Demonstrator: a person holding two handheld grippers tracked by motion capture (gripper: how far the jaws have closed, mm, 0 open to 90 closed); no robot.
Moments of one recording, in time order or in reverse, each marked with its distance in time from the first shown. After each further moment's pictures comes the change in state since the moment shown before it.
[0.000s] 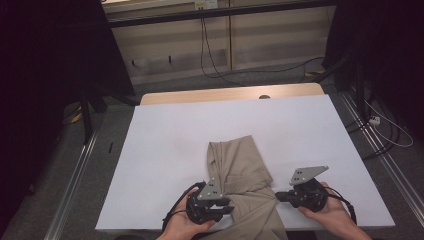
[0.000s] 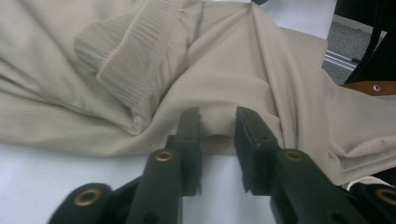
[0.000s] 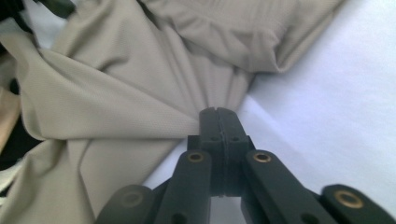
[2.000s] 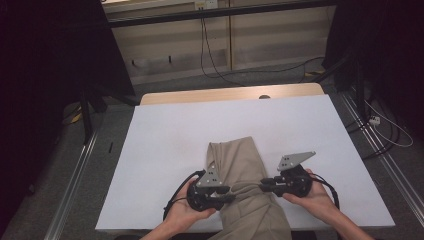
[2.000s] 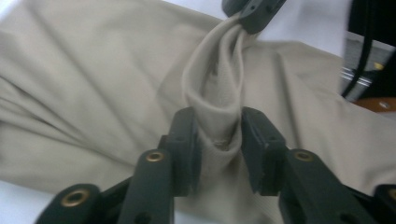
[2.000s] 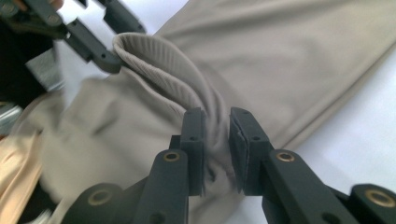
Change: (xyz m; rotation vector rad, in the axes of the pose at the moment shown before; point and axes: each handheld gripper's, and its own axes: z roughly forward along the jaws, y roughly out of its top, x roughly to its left) left arm 0.015 0.011 -0.003 -0.046 -0.024 0.043; right arm -0.003 0.035 0.014 -0.068 0.104 -0.006
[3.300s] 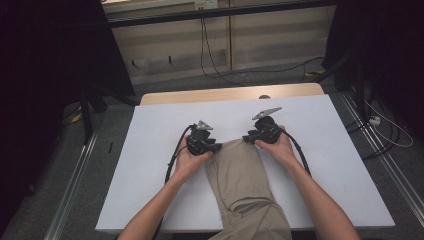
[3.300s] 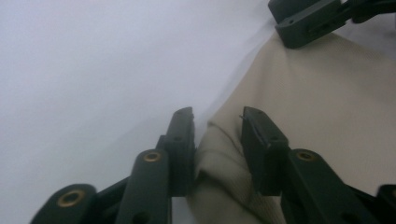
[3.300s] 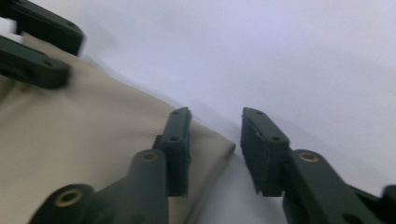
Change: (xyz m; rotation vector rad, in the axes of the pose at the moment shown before) left arm 0.160 0.035 0.034 0.038 0.316 -0.242; right arm -0.135 0.081 0.096 -0.013 -0.252 0.132
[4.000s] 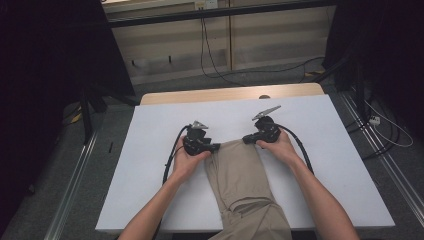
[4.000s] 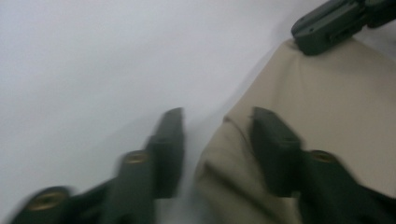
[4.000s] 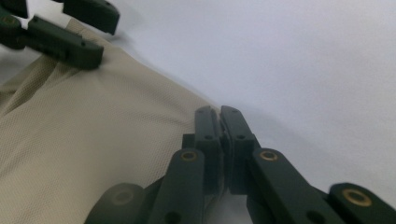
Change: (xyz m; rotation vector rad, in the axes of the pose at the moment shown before) left arm 0.013 -0.008 -0.001 -0.054 -0.034 -0.103; right arm -0.007 0.003 0.000 0.050 0.148 -0.005
